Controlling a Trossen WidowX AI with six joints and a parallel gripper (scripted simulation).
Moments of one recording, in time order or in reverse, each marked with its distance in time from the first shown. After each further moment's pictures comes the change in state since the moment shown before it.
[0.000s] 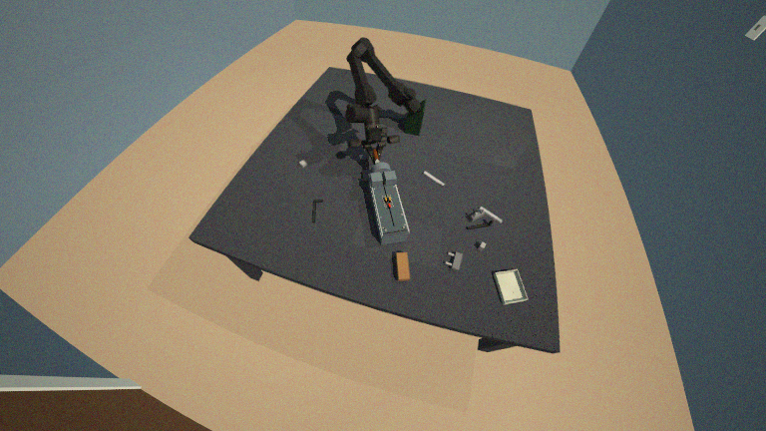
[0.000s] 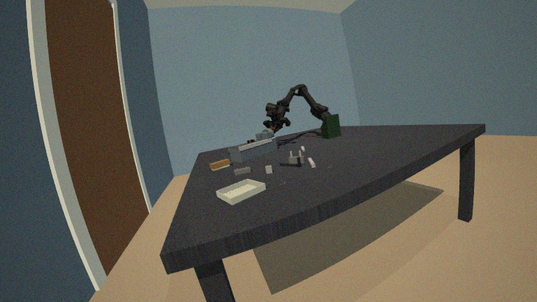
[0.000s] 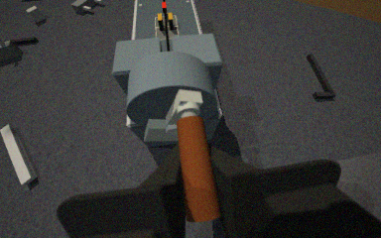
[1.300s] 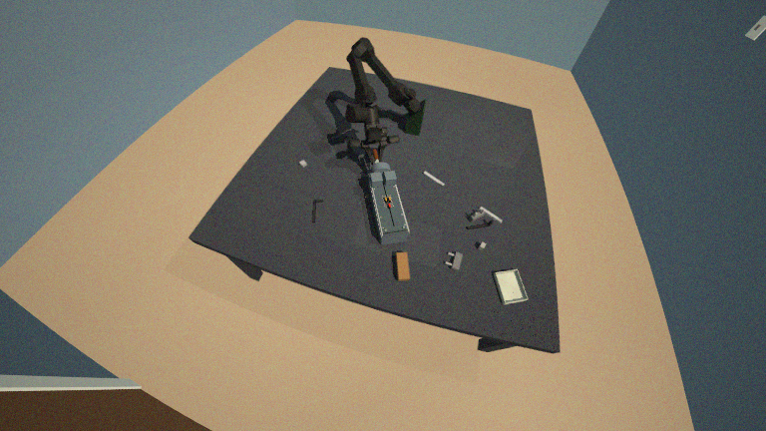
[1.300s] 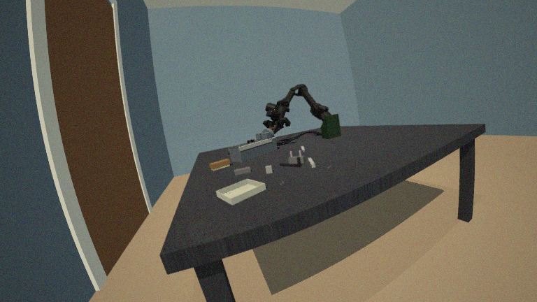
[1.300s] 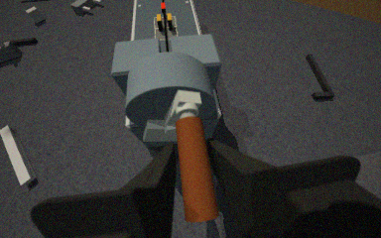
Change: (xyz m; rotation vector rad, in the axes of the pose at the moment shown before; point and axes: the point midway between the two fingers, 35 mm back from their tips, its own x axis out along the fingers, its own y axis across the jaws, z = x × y) arm 0.000 0.000 0.000 0.001 0.000 0.000
